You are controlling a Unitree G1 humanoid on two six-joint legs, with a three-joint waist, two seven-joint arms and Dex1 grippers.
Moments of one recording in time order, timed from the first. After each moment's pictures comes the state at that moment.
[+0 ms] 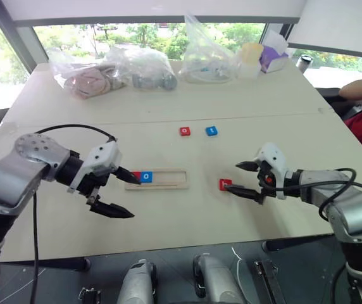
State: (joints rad) left arm -0.48 1.06 -0.15 -0.31 -0.48 0.64 -1.51; right arm -0.29 -0.77 0.03 -0.20 0.33 0.63 1.03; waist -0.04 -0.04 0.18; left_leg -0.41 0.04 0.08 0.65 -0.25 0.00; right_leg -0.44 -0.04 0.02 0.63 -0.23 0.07
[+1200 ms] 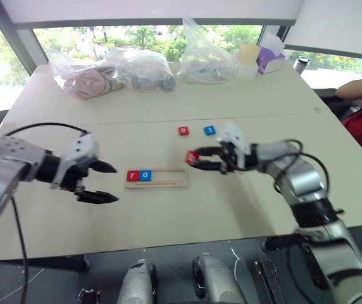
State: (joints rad) left arm -0.38 1.21 -0.04 -0.09 -0.39 0.56 -1.38; right arm -0.73 -0.40 0.24 0.06 0.27 0.49 1.06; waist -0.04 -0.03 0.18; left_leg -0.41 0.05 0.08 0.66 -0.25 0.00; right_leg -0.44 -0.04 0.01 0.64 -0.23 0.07
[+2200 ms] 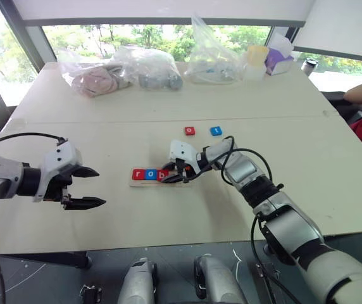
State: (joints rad) left arm -0.18 1.17 0.13 -0.24 -0.47 0.65 -1.25; right arm -0.90 -0.24 0.44 0.60 0.01 0.21 1.17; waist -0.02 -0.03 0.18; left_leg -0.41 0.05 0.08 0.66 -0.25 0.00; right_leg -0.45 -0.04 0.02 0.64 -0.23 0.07
